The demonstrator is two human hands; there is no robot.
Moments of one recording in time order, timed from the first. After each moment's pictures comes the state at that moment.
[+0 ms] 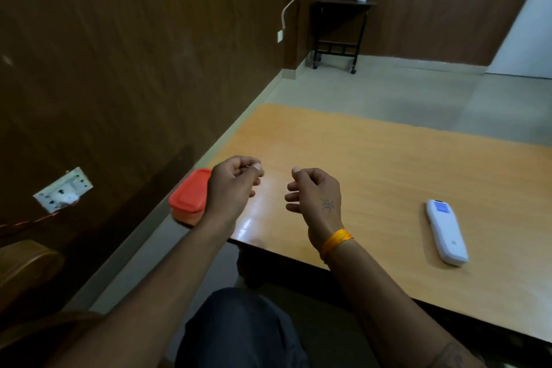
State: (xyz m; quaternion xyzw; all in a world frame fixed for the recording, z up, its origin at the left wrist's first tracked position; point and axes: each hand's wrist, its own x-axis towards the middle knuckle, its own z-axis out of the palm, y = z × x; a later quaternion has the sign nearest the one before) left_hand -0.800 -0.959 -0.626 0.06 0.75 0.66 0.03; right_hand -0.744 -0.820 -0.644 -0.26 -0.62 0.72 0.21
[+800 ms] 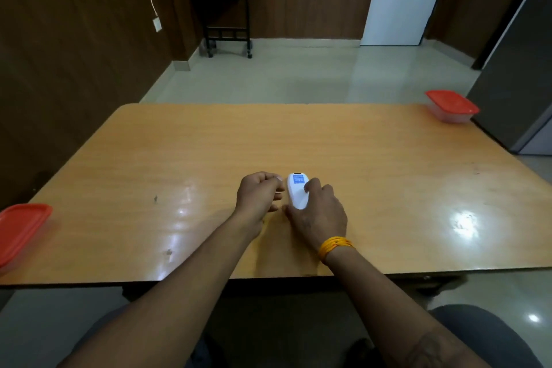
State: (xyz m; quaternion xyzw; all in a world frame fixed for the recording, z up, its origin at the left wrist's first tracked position) left_hand -0.705 -0.668 -0.689 0.09 0.72 0.62 0.29; right_hand -0.602 -0.584 -0.716 -0.42 -0.87 0.23 0.15
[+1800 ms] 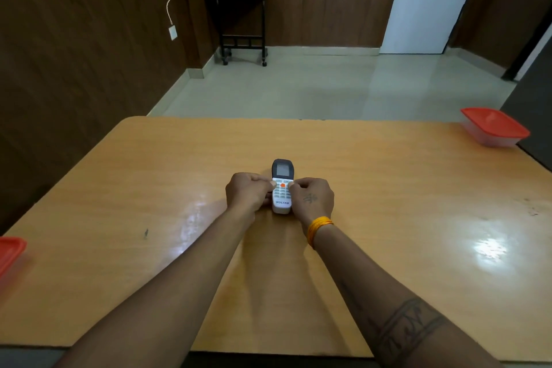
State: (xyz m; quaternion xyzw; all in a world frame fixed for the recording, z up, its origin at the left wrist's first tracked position) left_hand -0.813 -0.611 -0.707 0.04 0.77 0.60 0.21; right_hand -0.724 -0.526 -0.714 -0.45 -0.70 0.49 0.25
